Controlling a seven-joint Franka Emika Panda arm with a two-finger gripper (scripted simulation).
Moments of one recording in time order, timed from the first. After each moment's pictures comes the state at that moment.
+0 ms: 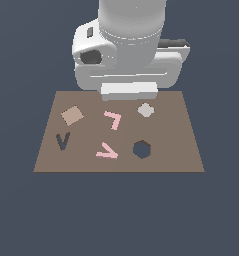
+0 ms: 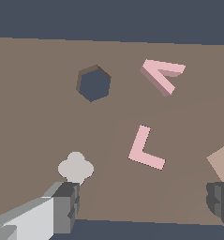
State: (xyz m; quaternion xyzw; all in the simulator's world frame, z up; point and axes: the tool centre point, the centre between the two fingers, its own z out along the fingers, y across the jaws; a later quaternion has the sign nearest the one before) arm -0.016 0.017 0.153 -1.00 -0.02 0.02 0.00
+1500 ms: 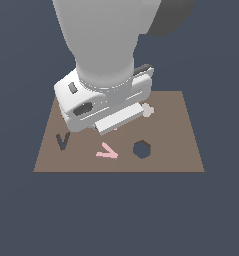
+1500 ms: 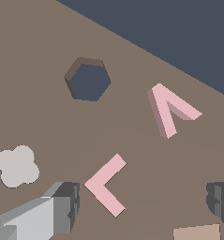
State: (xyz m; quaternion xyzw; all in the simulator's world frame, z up) arm 0.024 -0.021 0.108 -0.97 -0.25 0.01 0.00
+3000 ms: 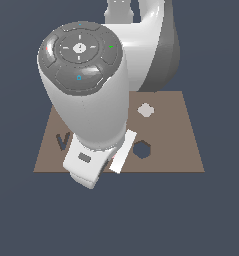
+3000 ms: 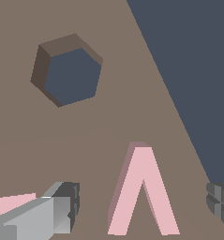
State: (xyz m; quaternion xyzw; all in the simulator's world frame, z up) arm 0.097 -0.031 0.050 -0.84 -0.54 0.00 0.00
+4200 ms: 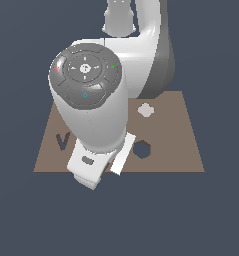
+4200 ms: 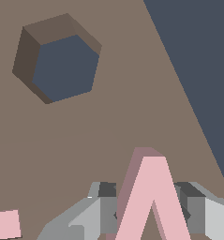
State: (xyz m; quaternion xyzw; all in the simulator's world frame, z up) arm 0.097 -0.031 0.032 -0.84 -0.54 0.00 0.00
